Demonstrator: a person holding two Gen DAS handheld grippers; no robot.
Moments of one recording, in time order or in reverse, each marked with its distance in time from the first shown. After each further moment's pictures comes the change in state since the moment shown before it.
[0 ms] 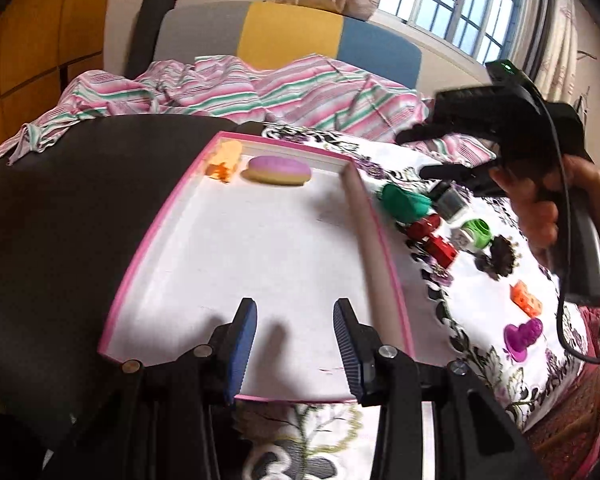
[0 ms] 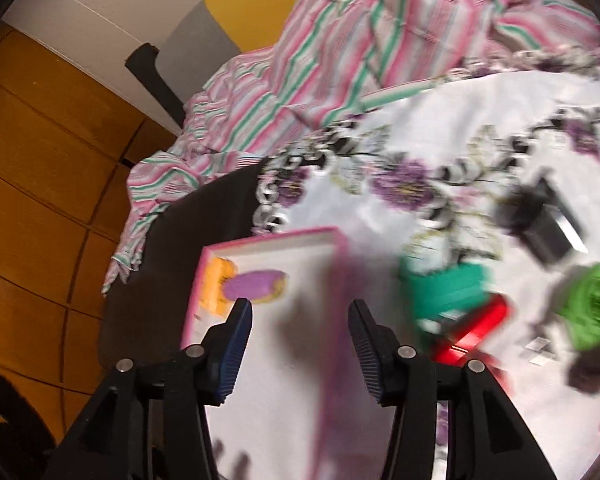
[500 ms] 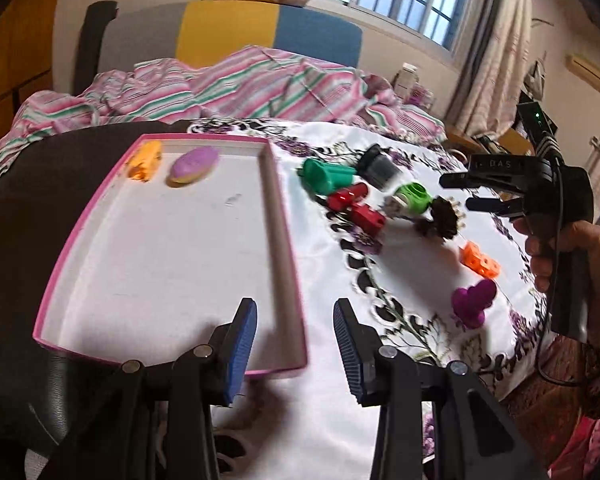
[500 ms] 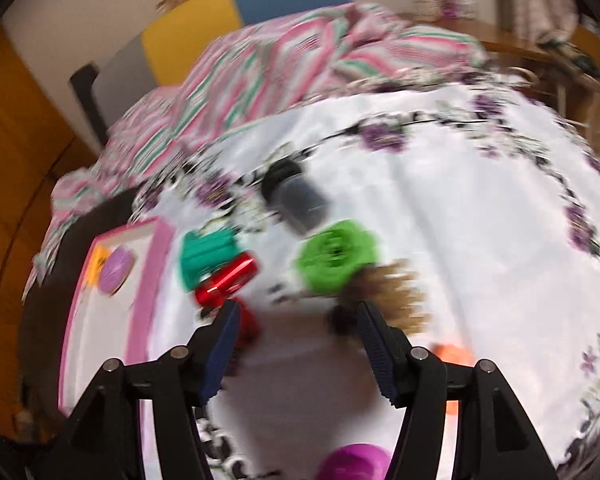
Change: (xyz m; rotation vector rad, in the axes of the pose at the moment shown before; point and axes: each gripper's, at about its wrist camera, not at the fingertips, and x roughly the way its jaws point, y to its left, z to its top) left arm -0.006 -0.061 -0.016 0.130 0.035 -0.117; right arm -0.106 -0.115 -0.060 0.030 -0.206 -0.353
